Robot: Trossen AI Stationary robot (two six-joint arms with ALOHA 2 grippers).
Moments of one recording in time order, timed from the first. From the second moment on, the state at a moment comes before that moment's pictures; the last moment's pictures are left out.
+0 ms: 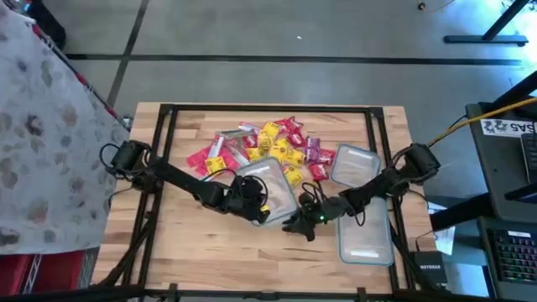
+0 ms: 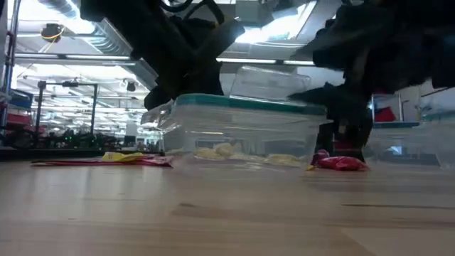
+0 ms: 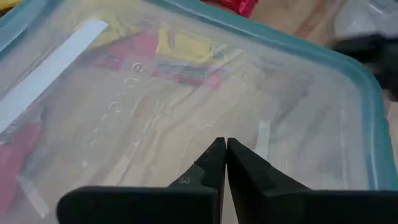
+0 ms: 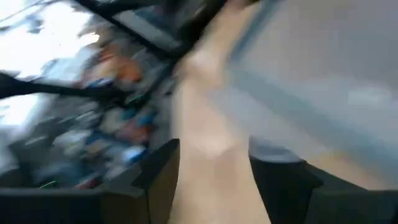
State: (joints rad) left arm -0.31 1.88 1.04 -0.17 -0.55 -0.92; right arm 0.43 1.71 0.51 1.01 0.01 1.05
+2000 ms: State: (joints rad) left arm -0.30 1.61 1.16 -0.46 -0.48 -0.85; right arm 0.32 1.52 1.01 -0.36 -0.10 0.90
